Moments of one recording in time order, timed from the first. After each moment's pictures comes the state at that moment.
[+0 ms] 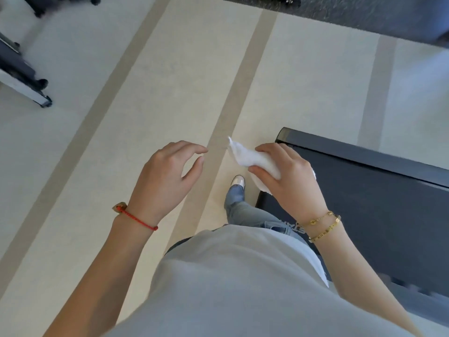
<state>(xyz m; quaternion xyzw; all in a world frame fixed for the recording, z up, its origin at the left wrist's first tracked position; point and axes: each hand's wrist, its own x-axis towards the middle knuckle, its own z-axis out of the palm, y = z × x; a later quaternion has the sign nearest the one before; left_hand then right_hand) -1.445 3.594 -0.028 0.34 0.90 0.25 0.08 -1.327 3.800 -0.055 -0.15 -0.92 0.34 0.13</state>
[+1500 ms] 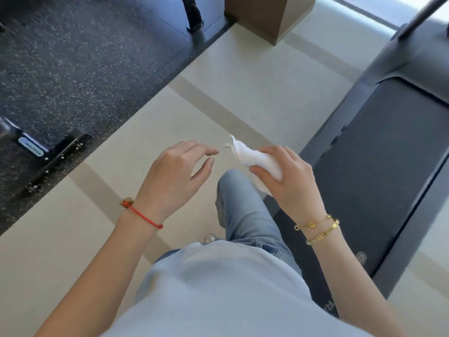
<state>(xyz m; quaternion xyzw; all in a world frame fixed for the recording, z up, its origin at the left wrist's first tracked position) -1.835 4.402 -0.016 0.82 0.50 0.17 0.20 -1.611 4.356 -0.040 -0.66 -0.64 0.23 0.32</state>
